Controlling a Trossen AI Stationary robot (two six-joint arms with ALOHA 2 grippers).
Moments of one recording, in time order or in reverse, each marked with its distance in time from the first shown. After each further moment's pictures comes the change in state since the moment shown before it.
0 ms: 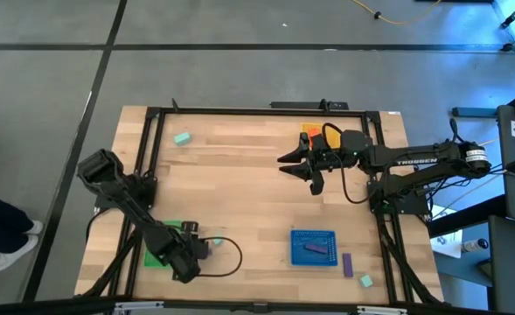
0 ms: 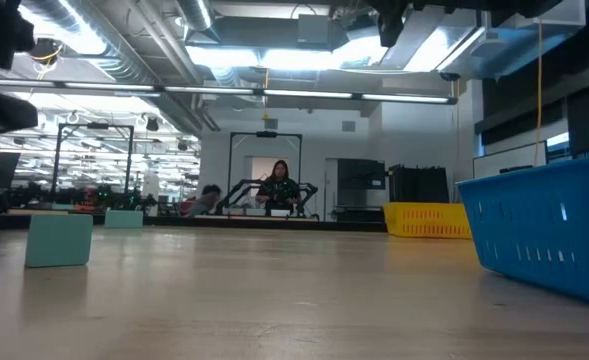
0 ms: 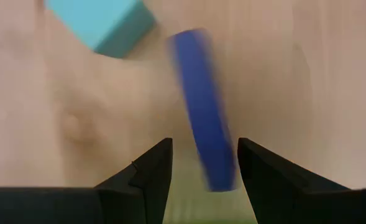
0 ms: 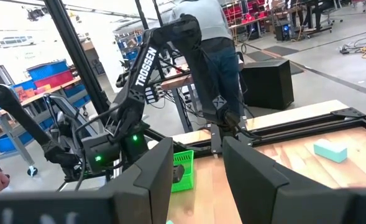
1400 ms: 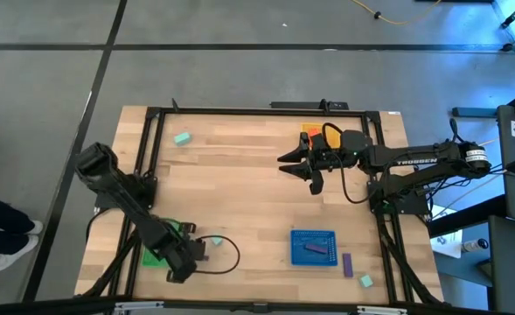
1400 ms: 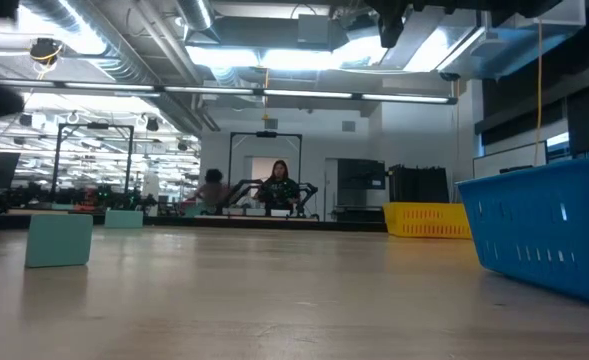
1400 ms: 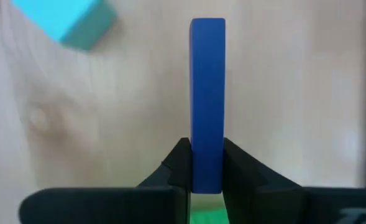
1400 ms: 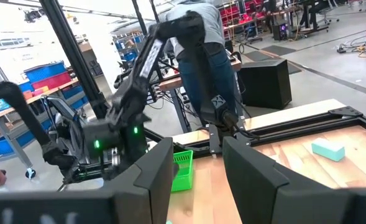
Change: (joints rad) left arm 0.005 -0.104 -0.040 0.051 0.121 0.024; right arm 0.000 0.000 0.000 -0.001 0.011 0.007
